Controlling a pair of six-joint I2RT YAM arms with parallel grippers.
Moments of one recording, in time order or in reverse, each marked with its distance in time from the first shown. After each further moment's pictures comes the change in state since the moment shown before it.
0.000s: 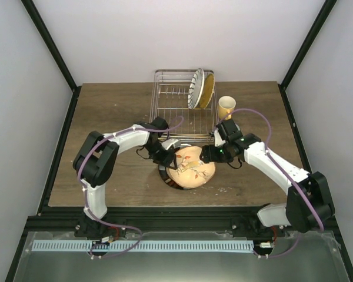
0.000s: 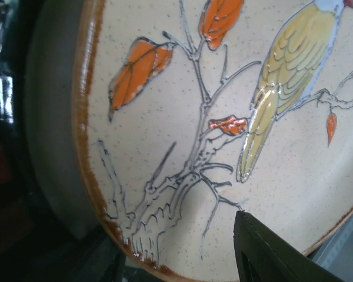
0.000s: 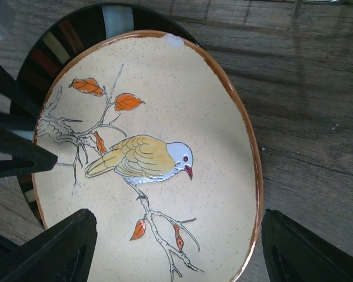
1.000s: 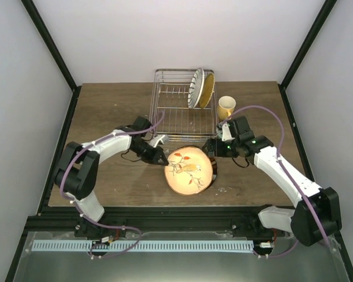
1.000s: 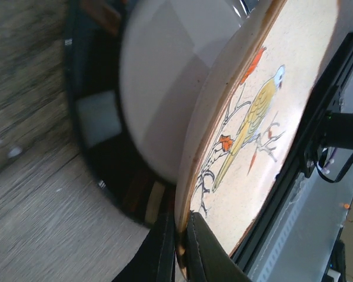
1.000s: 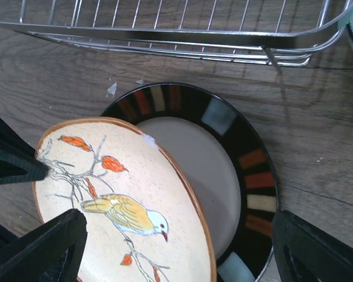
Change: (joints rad) left arm 0.094 -0.196 -0.195 0.133 0.175 -0.060; right arm -0.075 -0.113 0.000 0.037 -0.041 0.008
